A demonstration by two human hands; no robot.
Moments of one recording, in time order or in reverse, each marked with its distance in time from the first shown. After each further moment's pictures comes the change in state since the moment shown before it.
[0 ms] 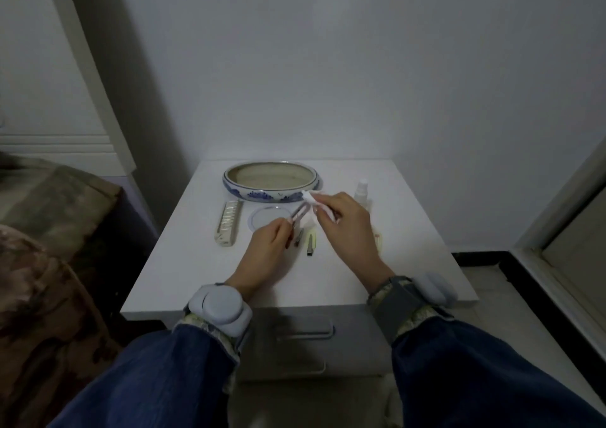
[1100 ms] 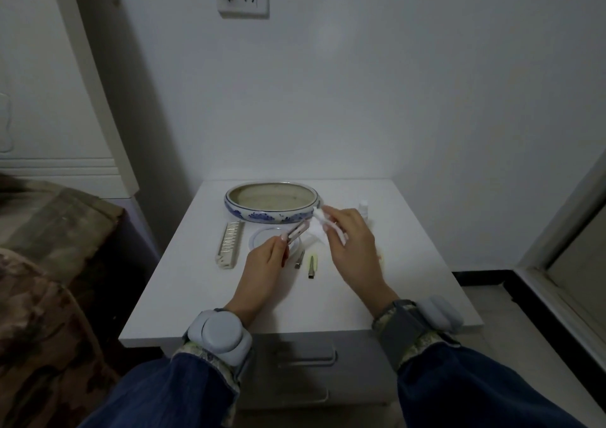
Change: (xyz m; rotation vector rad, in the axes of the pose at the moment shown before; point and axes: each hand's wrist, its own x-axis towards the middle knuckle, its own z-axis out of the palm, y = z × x) left_hand 0.005 -0.005 0.000 -0.082 0.103 -0.048; right_hand 0.005 0.004 -0.003 -0.078 0.060 -0.050
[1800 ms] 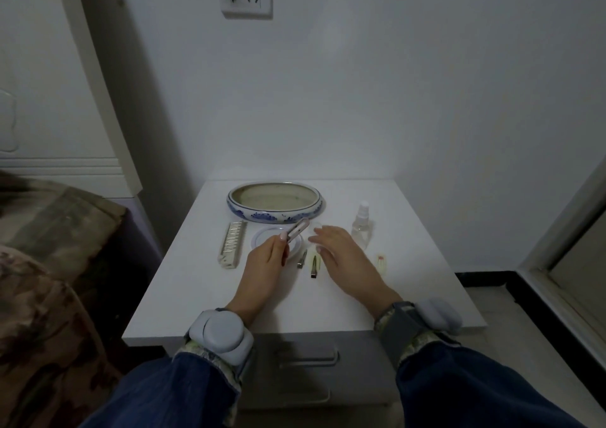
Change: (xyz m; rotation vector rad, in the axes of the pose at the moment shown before) left_hand 0.001 -0.002 -0.001 -0.006 0.039 0.013; right_hand -0.010 0.024 0.009 -0.188 -0.396 -0.070
